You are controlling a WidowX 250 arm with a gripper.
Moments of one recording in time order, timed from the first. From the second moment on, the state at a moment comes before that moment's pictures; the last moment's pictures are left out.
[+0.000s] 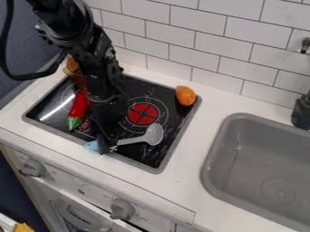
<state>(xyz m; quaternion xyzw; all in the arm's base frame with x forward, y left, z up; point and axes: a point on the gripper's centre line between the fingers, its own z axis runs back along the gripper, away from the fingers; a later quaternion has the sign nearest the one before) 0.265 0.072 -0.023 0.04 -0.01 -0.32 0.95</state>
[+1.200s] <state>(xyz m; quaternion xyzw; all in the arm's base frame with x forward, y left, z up) 0.248 0.024 0.019 -0.01 -0.04 -0.28 0.96</state>
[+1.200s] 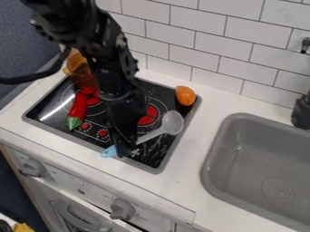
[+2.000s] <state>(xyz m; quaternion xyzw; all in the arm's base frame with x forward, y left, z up) 0.304 0.049 0.055 -0.10 -0.06 0.22 0.97</state>
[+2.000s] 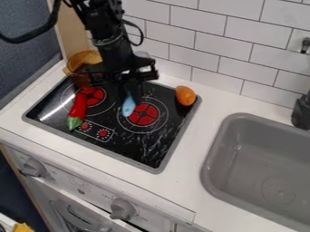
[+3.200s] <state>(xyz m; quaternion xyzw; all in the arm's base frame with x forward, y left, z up) 0.371 -0.003 -0.021 -0.04 -0.04 0.49 0.87</state>
